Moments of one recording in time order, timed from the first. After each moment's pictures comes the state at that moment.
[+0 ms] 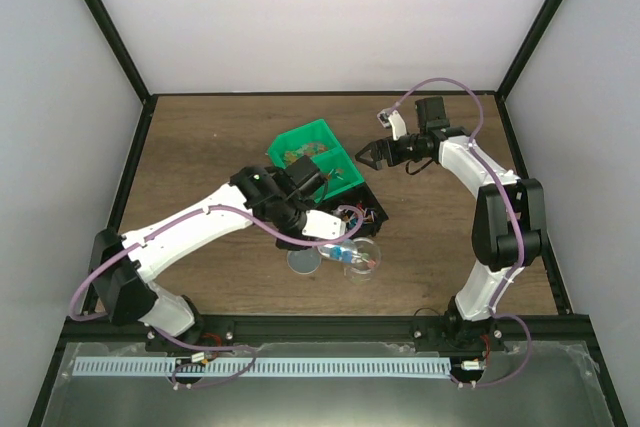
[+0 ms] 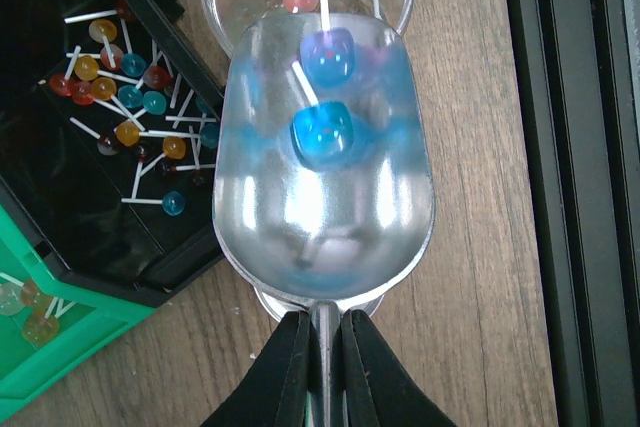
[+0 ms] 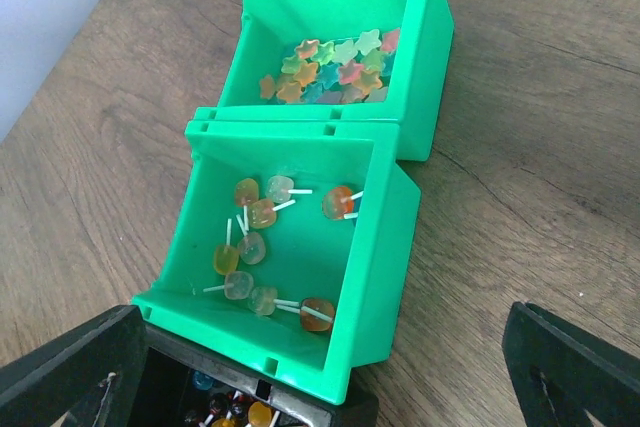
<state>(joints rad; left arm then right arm) -0.92 1.50 1.37 -1.12 0.21 0.80 0.17 1.76 1.31 -0.49 -0.74 -0.14</state>
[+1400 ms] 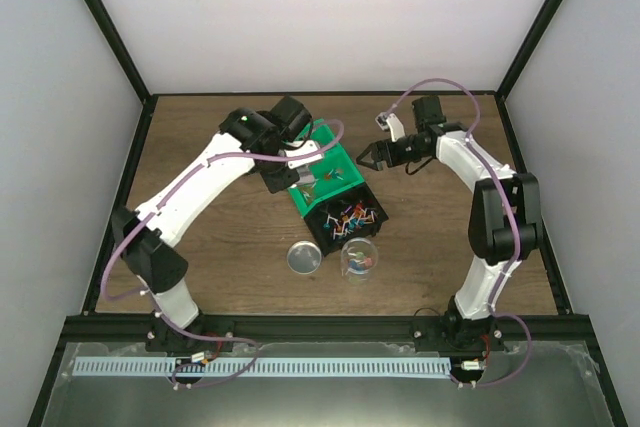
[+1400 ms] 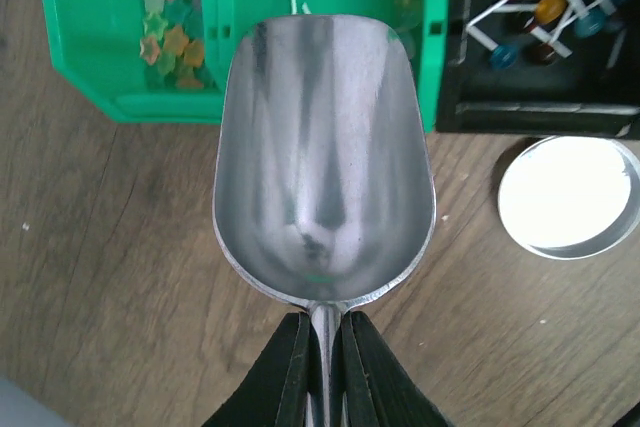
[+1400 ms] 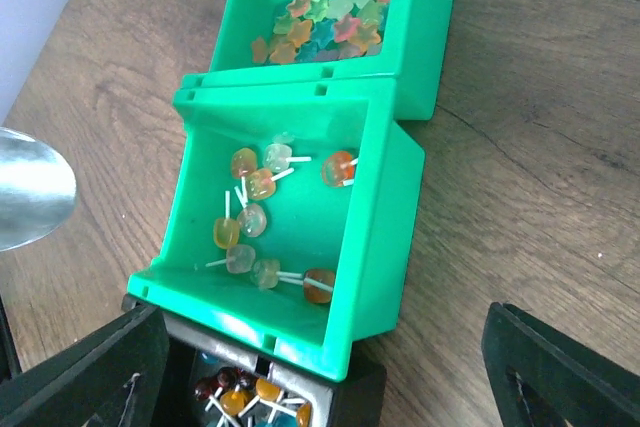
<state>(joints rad) -0.68 1.71 1.83 -1.38 -0.13 0.45 0.18 1.79 1.36 -0.61 -0.74 -0.16</state>
